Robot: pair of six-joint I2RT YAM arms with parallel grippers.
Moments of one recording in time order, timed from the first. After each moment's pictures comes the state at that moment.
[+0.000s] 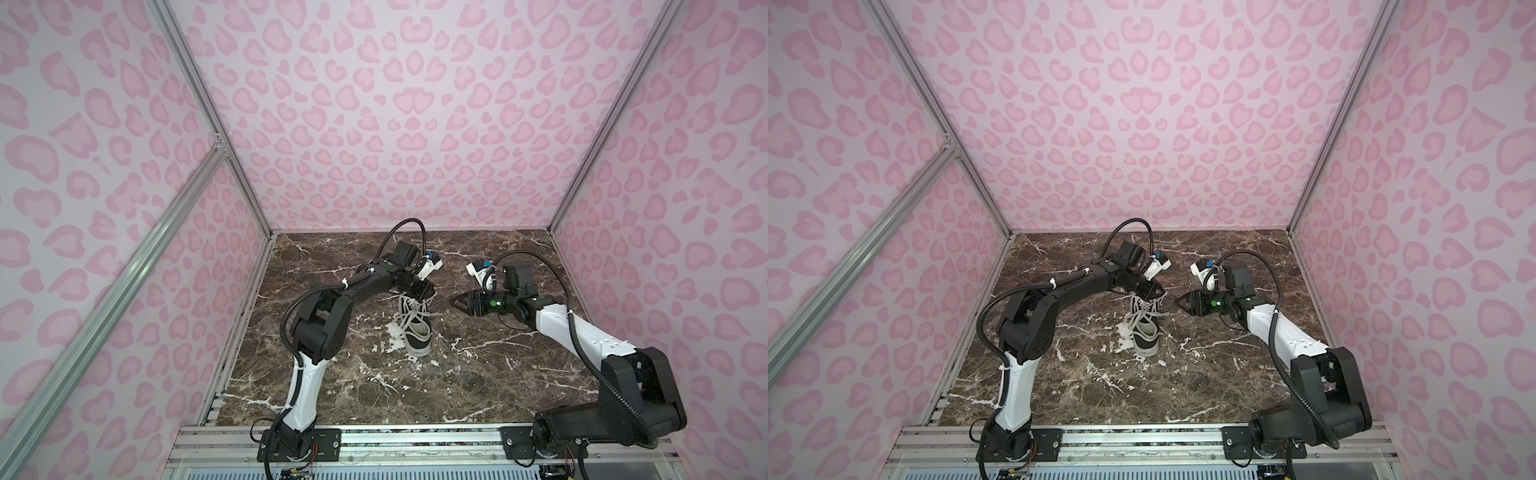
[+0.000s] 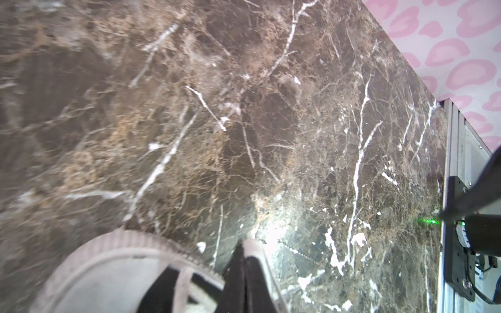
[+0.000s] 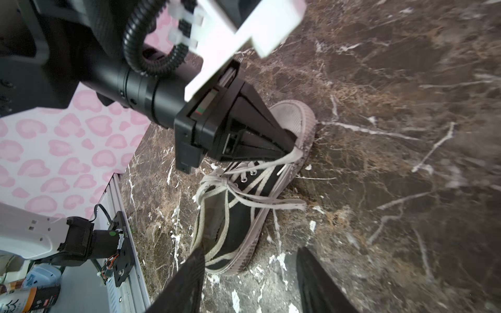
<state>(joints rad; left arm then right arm) -0.60 2.16 1.65 -0.46 0.57 0.08 0.21 1.41 0.84 -0.20 -0.74 0.17</state>
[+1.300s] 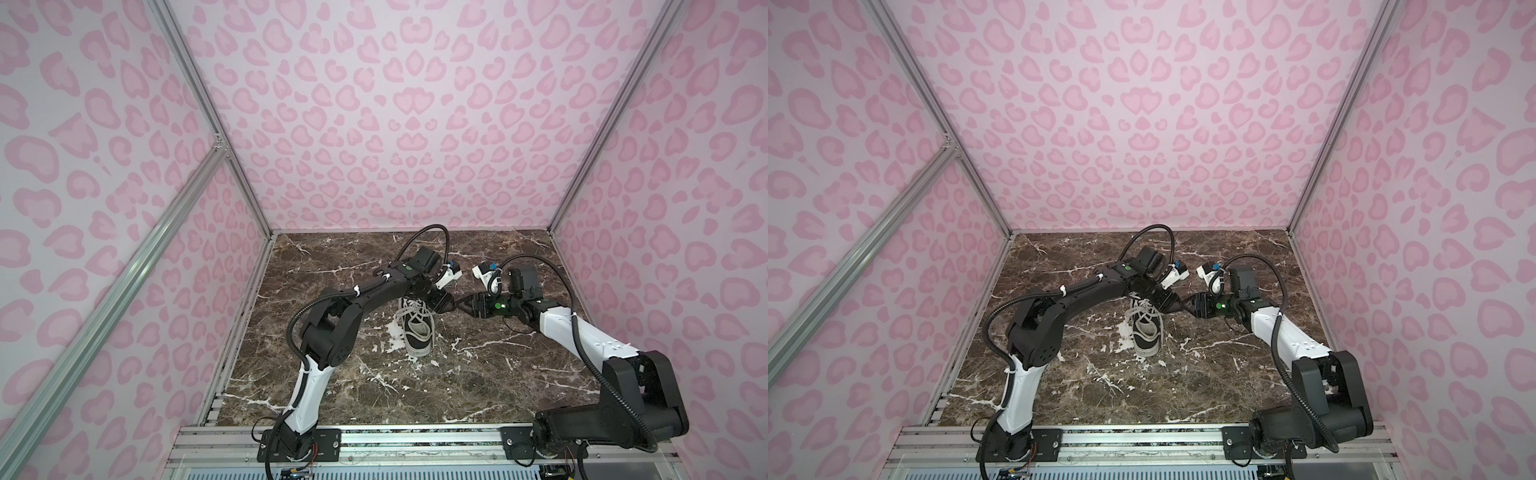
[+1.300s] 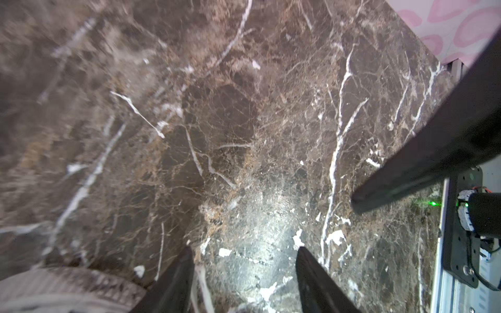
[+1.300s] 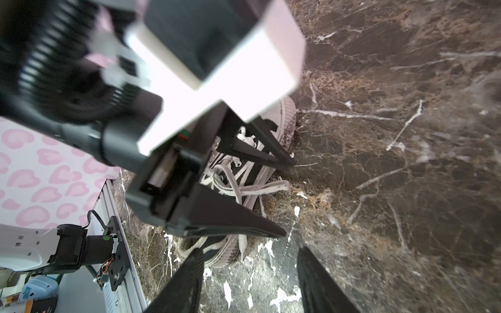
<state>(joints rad) -0.71 2.14 1.73 -0.56 0.46 0.11 0.18 1.40 0.82 -0.22 -0.72 0.16</state>
